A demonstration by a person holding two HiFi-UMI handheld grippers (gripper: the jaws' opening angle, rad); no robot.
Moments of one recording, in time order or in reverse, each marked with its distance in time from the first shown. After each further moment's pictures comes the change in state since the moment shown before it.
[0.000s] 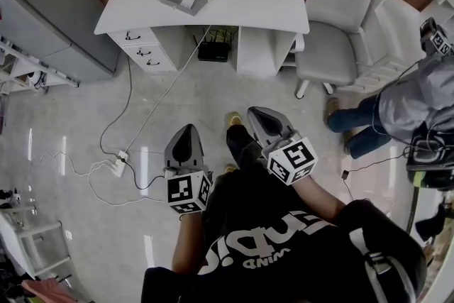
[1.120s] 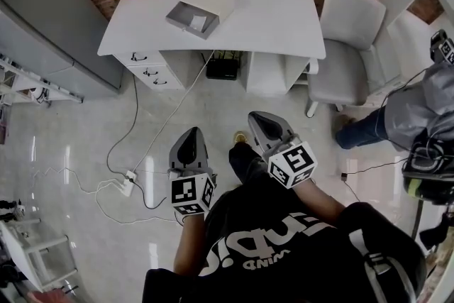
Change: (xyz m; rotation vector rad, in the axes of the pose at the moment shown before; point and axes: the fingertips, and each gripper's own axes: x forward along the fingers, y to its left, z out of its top) left arm 0.108 0.072 0.023 0.007 0.001 -0.033; right arm 0.126 -0.037 0.012 -0.018 -0.009 -0.004
